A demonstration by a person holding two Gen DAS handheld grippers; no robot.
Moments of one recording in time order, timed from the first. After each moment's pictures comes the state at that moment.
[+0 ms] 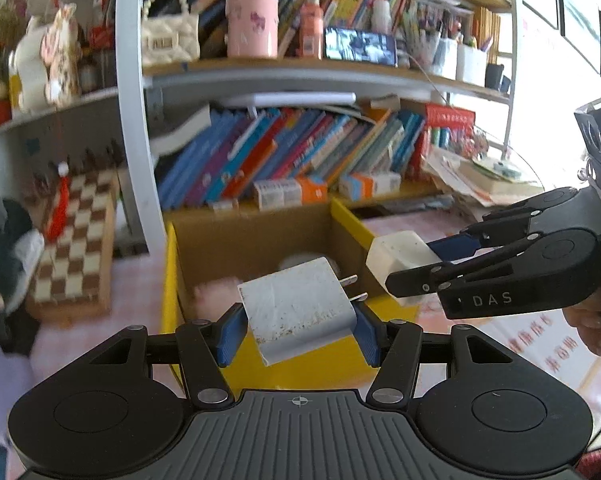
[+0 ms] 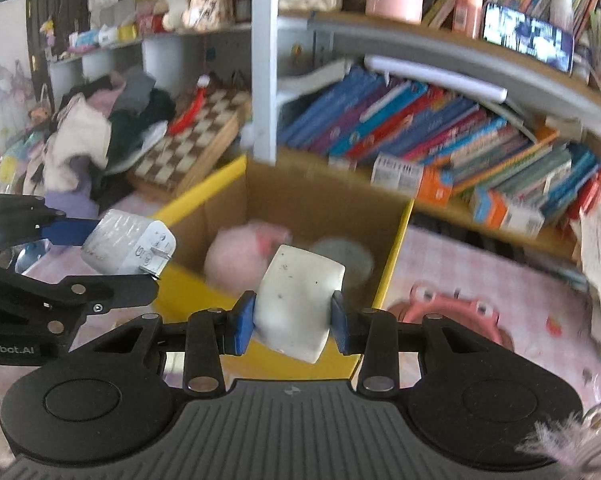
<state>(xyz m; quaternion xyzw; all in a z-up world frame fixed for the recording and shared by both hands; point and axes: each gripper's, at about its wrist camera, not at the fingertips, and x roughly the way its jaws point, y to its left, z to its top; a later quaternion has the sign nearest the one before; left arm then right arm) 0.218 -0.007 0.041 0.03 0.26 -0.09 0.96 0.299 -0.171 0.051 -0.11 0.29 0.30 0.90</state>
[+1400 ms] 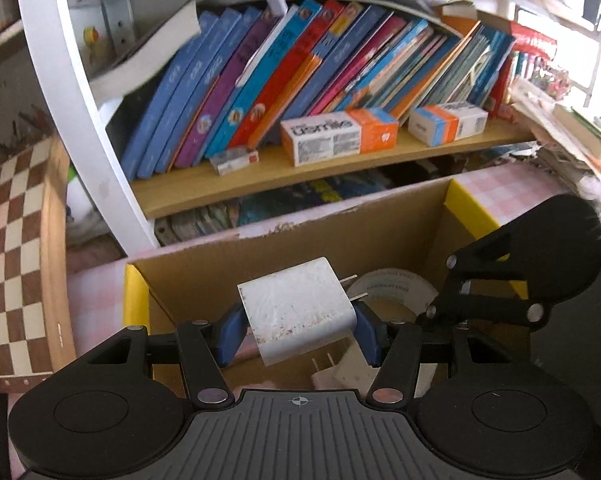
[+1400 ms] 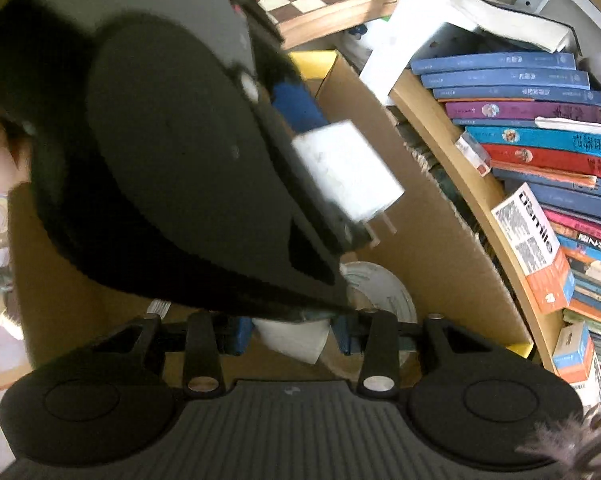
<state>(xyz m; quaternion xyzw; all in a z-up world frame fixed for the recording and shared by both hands) 0.438 0.004 -0.021 0.06 0.41 -0.08 0.91 0.443 -0.058 -0.030 -0.39 0.35 0.43 0.73</state>
